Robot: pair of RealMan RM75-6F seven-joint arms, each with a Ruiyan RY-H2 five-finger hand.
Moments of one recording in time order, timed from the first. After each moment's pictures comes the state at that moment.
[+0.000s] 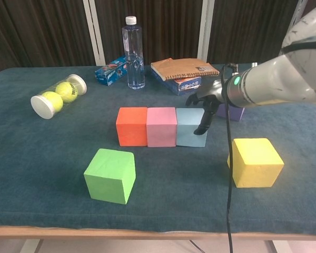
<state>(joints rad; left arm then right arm) -0.18 -1.11 0.01 -1.31 1.57 1.41 -0.24 1.21 -1.52 0.21 -1.52 0.03 0.86 -0.81</state>
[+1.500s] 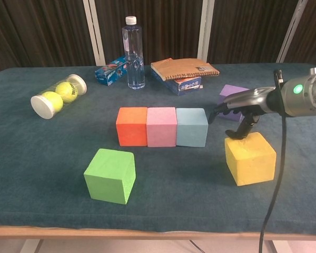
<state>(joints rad) -0.19 -1.11 0.01 -1.33 1.57 1.40 -0.21 1.09 -1.32 0.02 -1.67 -0.35 0.74 -0.54</state>
